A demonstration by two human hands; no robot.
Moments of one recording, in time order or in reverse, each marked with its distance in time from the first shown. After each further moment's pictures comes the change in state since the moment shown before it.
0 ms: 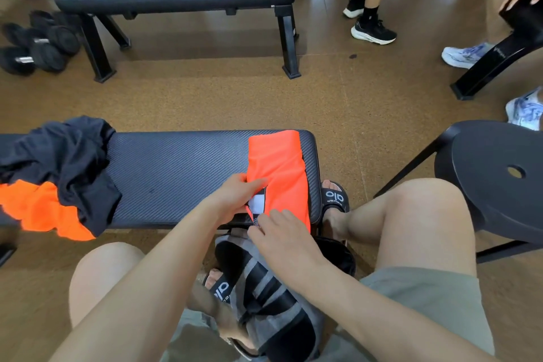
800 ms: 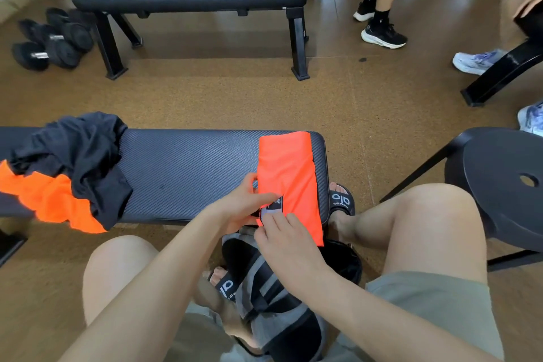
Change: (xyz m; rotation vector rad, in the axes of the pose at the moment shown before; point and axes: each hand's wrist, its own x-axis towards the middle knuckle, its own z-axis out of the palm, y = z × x) left_hand -0.026 -0.010 -0.007 -0.105 -0.164 -0.009; right_hand -0.002 -0.017 -0.009 -0.144 -0.061 0.004
